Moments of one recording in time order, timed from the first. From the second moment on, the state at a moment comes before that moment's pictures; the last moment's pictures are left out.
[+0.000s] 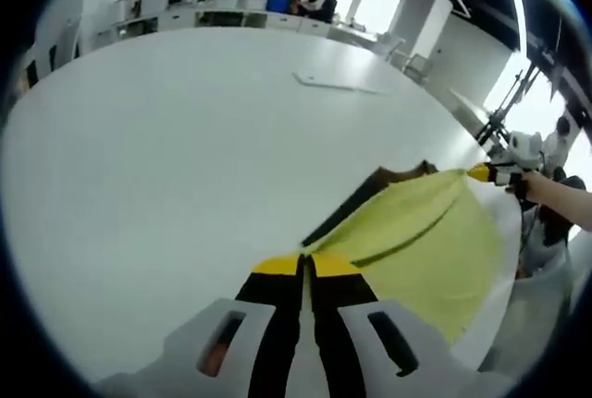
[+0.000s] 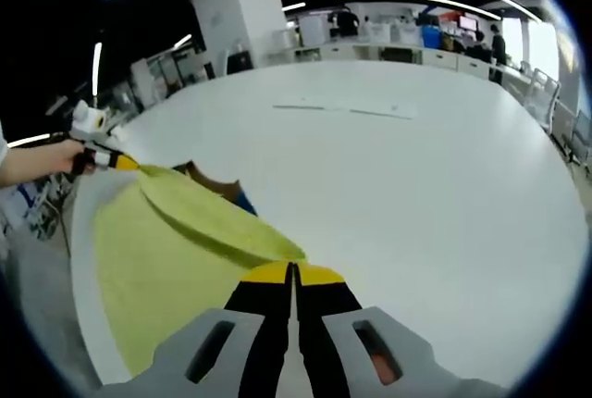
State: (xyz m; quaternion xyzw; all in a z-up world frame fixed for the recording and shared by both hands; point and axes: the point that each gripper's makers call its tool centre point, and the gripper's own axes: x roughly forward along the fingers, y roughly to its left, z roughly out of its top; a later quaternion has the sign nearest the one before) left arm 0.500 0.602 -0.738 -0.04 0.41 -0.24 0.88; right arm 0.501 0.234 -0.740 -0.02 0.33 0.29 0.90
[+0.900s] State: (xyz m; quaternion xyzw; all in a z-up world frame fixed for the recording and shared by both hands) left arm 0.531 0.602 -0.752 -0.05 0.42 -0.24 0.87; right arm 0.514 0.232 -0.749 -0.03 0.34 0.29 0.89
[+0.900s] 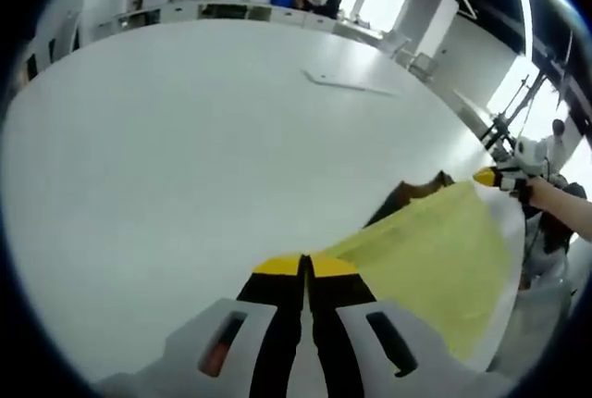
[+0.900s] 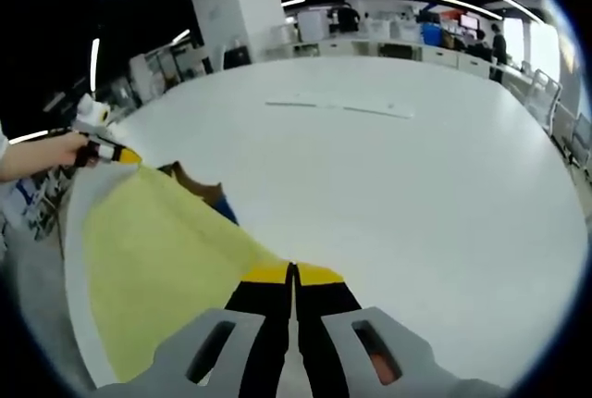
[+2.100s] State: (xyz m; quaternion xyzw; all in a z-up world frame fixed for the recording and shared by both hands) left arm 0.527 0.599 -0.731 -0.04 0.40 -0.25 0.88; right arm 0.514 0.243 -0.727 -0.05 0.29 0.31 0.90
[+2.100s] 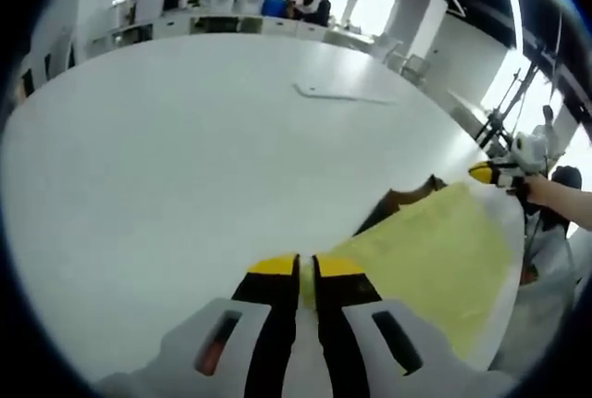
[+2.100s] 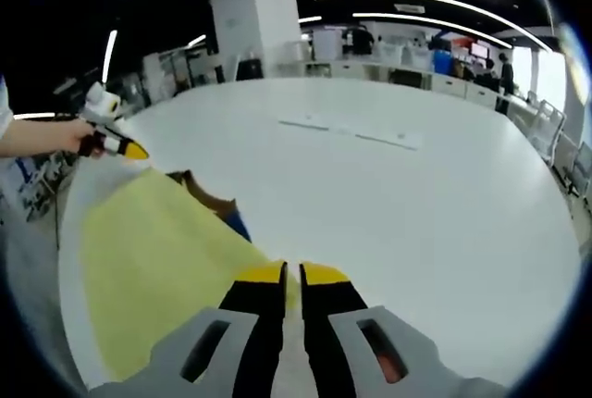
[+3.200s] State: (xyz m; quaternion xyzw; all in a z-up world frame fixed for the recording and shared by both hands) left arm 0.459 0.589 -0.683 0.00 0.37 -0.29 0.88; right arm 0.456 0.255 -0.688 -0.03 0.29 0.31 0.90
